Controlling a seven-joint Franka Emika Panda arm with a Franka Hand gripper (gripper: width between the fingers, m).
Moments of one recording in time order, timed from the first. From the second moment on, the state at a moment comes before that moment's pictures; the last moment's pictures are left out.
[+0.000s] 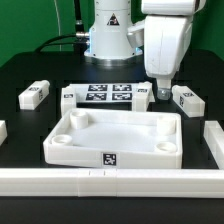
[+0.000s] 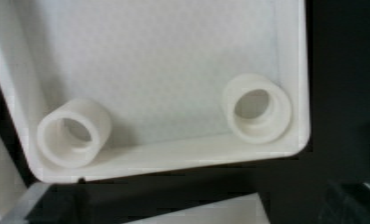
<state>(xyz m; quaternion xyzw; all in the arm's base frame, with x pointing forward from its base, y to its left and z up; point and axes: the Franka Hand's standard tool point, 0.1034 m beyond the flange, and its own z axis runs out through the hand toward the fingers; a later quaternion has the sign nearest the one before) 0.554 0.052 0.085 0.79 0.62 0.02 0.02</state>
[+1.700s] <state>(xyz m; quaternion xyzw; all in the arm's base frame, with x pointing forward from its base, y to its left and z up) 0.516 0.019 0.006 0.80 0.60 0.01 0.00</state>
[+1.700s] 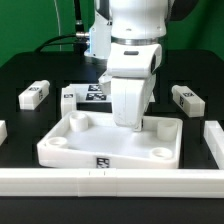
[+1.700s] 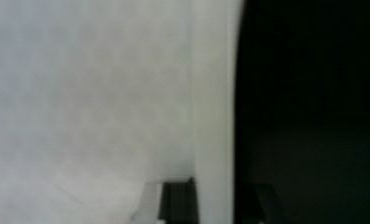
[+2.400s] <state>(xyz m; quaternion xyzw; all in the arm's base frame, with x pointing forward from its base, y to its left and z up) 0.520 0.026 0.008 0.75 0.66 0.01 0.01</state>
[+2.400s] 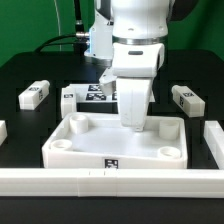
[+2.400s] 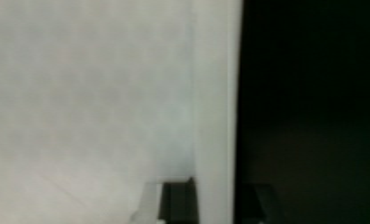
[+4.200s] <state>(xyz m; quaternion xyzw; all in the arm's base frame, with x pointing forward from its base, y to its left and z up) 0.537 0.065 0.062 0.82 0.57 0.03 0.03</state>
